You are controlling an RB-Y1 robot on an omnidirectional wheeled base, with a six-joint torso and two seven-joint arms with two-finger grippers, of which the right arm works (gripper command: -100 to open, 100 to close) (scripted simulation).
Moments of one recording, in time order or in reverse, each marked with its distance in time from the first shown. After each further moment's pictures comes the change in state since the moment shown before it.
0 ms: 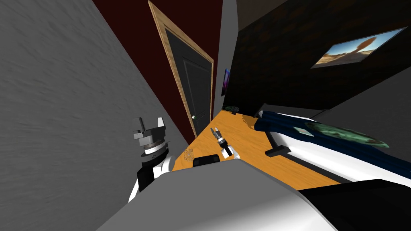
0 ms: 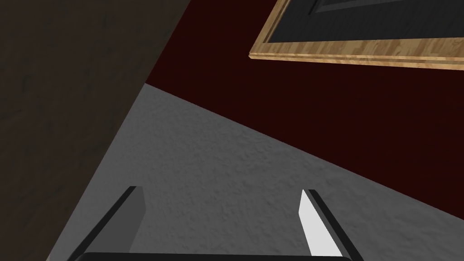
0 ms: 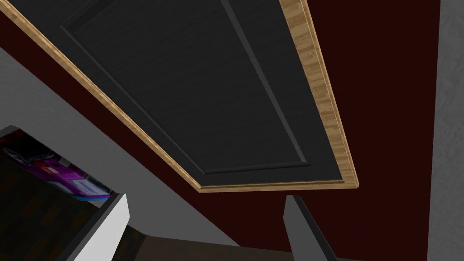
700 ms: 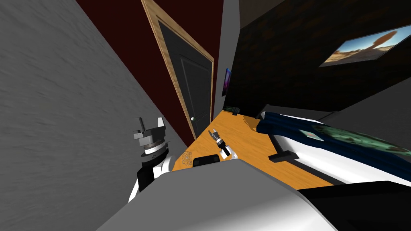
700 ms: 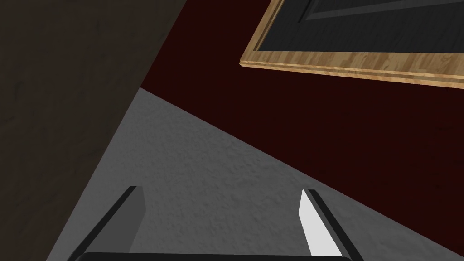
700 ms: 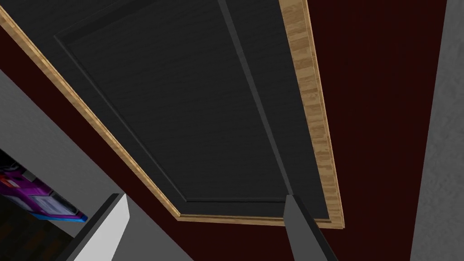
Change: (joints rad) arm -0.054 0.011 0.025 0.128 0.058 -0.027 0.111
